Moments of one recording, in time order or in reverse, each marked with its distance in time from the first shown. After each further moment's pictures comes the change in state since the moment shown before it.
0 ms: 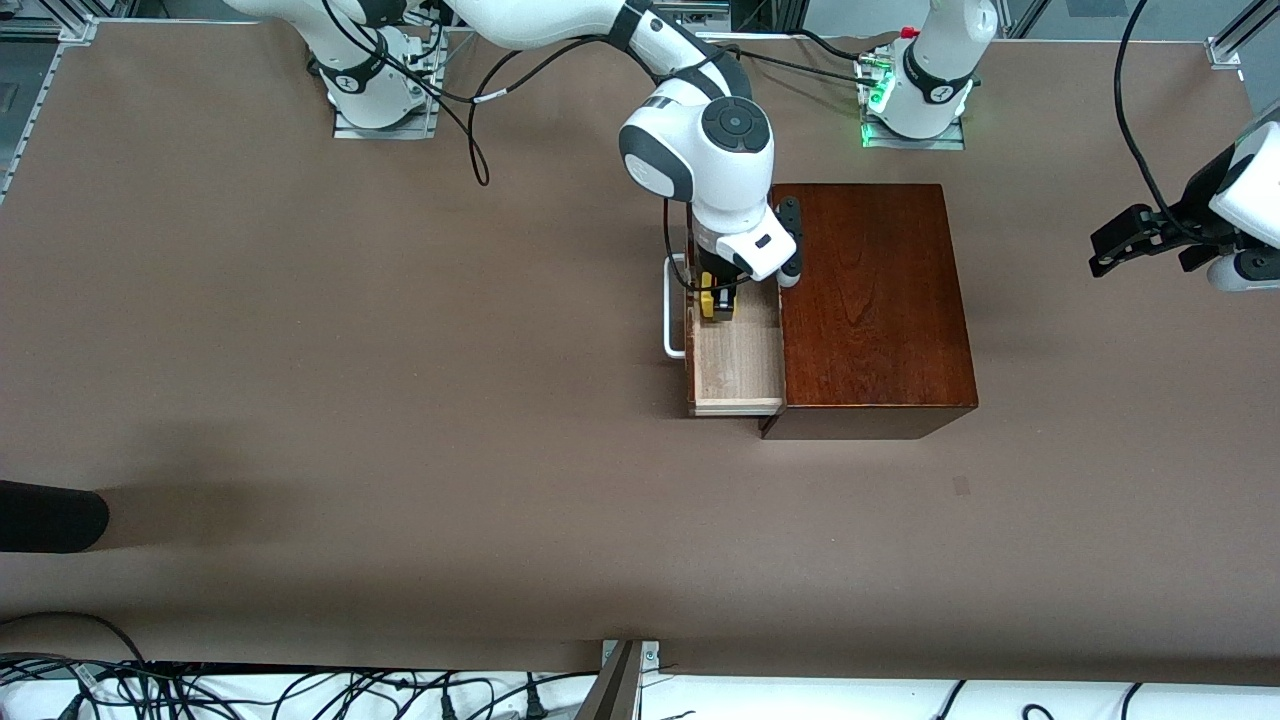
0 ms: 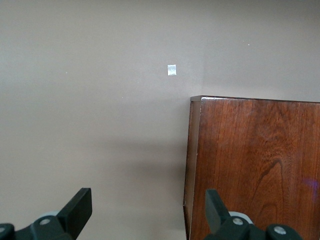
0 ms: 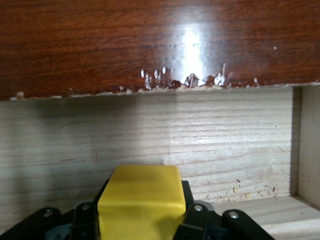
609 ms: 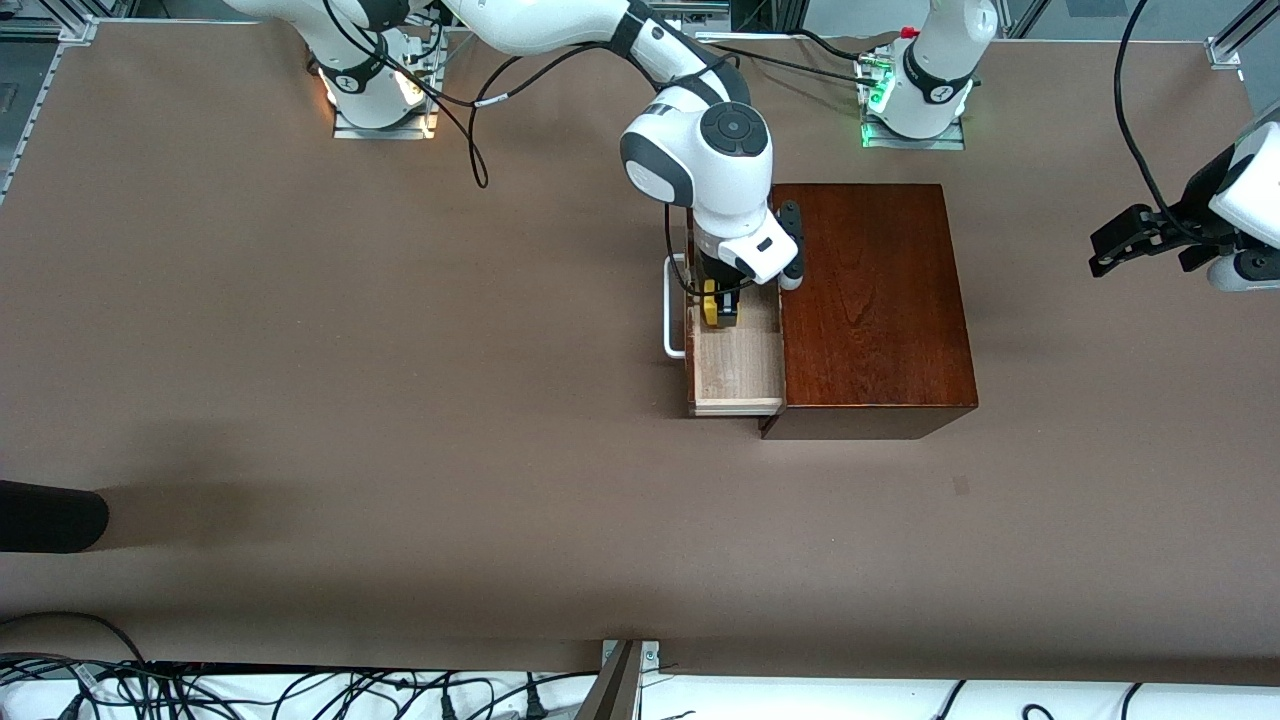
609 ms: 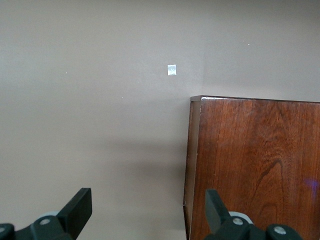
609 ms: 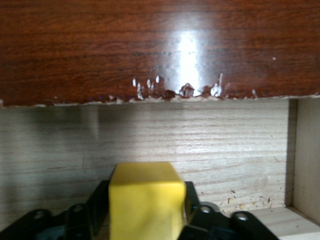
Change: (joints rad) left arm 0.000 0.000 0.000 0.000 0.000 0.000 0.000; right arm 0.000 0.014 -0.004 0.002 -0.004 0.036 -0.015
